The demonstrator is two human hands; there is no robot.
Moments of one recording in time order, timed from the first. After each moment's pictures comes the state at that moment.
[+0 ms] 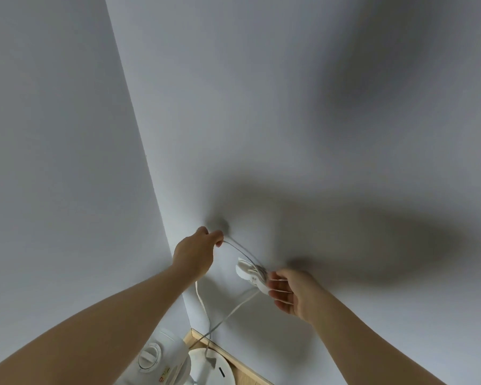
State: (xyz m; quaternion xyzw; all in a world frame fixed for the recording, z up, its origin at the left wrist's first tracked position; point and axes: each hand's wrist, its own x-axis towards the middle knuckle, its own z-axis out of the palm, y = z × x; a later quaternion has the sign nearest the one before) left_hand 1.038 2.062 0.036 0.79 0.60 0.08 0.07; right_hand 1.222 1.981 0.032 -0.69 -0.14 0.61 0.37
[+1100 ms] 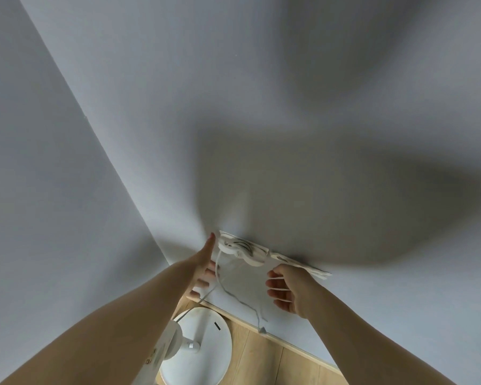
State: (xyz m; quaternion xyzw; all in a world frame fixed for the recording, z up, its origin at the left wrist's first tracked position) left_hand 1.074 2.058 -0.040 0.41 0.67 -0.04 0.62; right_hand 1.247 1.967 -0.030 -0.72 -0.08 0.62 0.31
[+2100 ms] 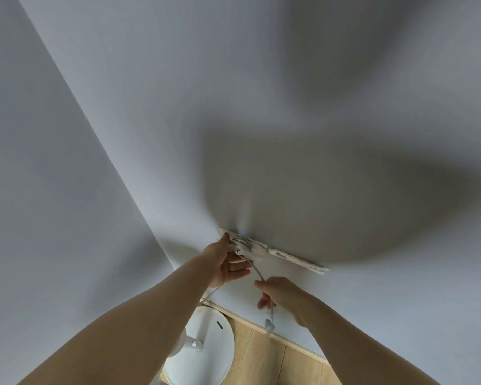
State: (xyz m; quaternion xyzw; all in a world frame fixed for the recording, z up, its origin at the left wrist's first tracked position) left_hand 1.109 2.052 -0.033 0.22 0.58 0.18 0.76; right_hand 1.233 1.957 -0.045 -0.72 -0.35 0.59 0.14
